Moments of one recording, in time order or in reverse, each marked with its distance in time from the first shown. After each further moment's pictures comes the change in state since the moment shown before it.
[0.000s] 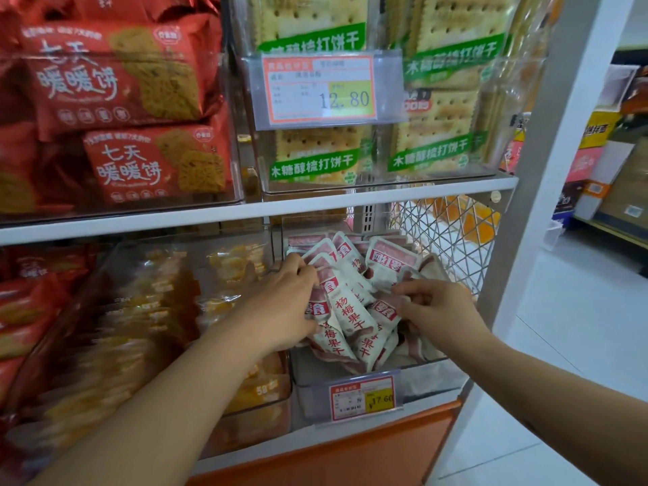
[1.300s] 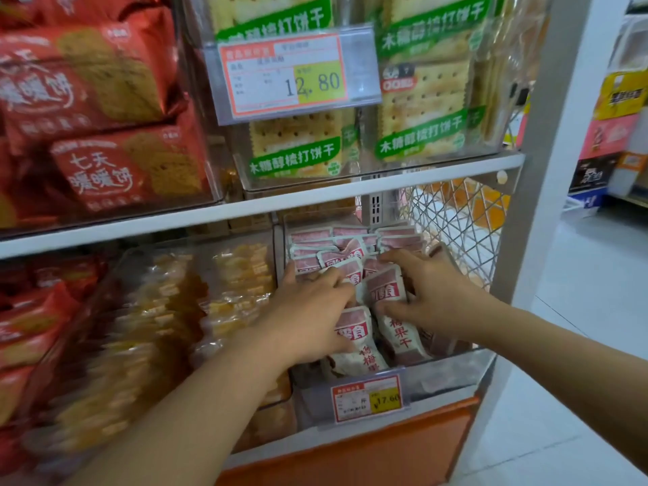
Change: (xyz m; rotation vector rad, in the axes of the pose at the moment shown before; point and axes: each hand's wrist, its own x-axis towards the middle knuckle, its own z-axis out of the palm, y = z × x) left_hand 0.008 0.027 0.006 0.164 -0.061 0.193; right_hand 0.024 -0.009 -0.011 -0.652 -0.243 -0.449
